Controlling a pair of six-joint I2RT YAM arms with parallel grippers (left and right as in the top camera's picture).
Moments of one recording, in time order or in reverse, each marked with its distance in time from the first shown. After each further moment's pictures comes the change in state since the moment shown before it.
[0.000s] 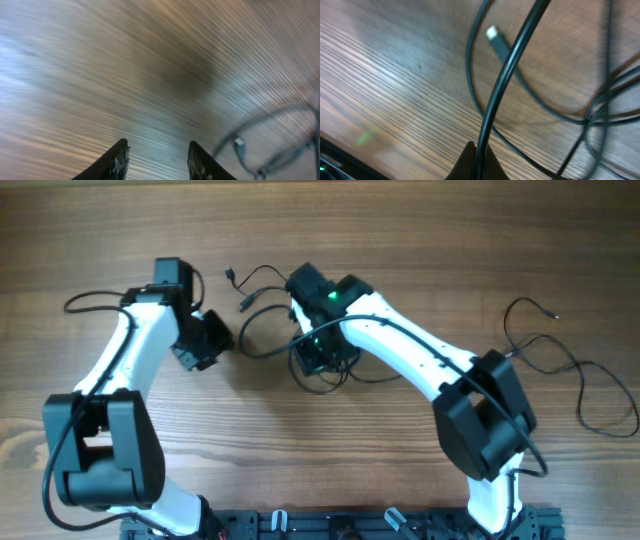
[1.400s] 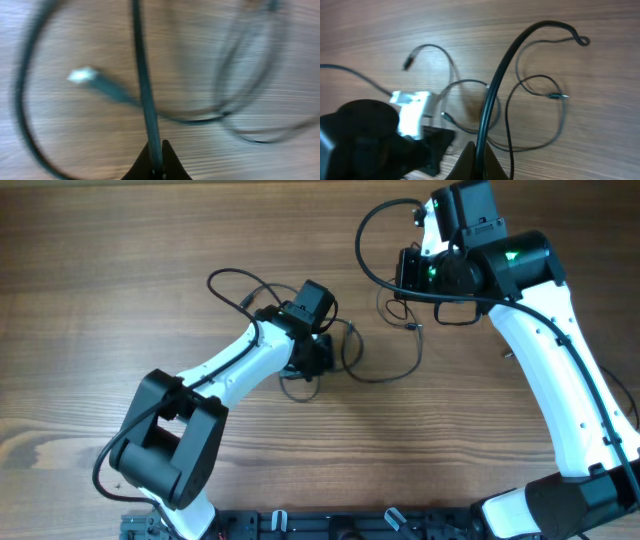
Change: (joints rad) left arm -0.543 0.090 0.000 0.187 -0.082 -0.041; right arm -0.363 -0.397 0.085 -0.099 0.120 0.091
